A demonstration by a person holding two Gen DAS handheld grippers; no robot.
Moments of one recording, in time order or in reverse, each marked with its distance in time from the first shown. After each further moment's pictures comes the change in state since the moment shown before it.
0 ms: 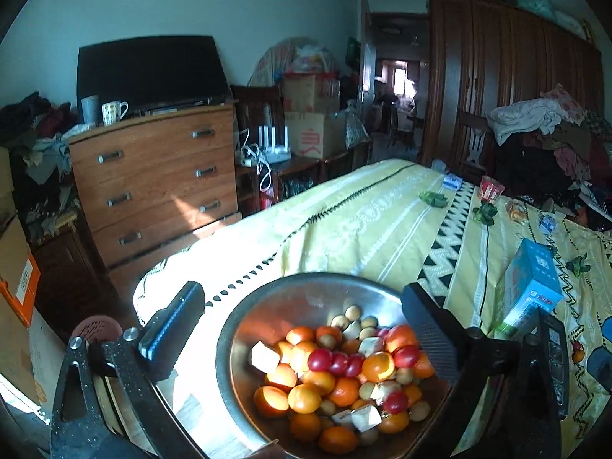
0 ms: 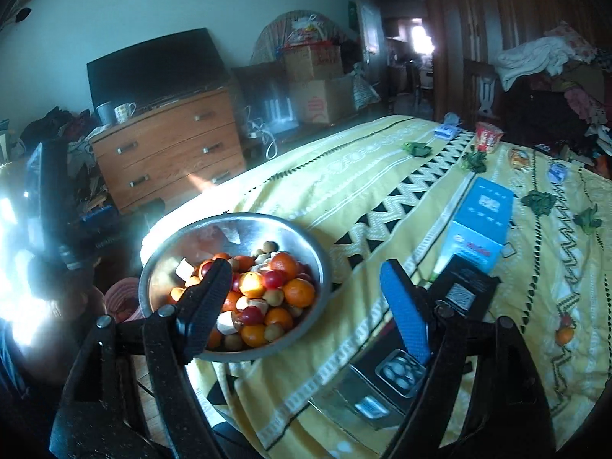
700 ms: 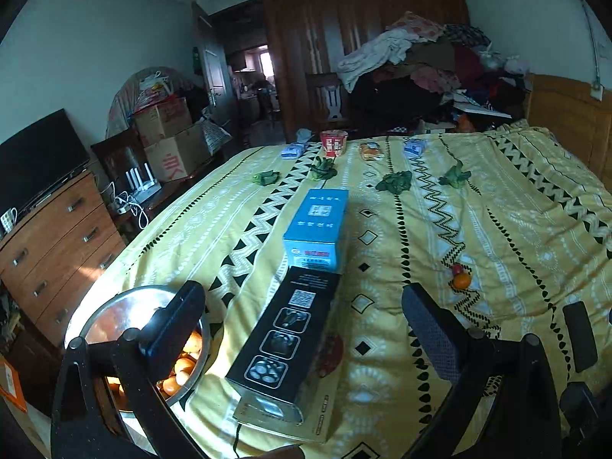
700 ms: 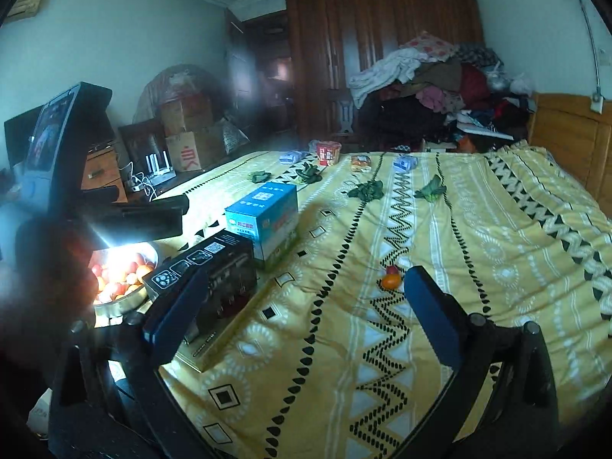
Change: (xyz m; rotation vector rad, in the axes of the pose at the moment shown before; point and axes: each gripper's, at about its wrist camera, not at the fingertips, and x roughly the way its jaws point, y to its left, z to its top) left arm -0.125 -0.311 -0.047 0.405 0.064 -0.325; right arm -0.177 -0.145 -0.088 0.192 -0.155 -0.398
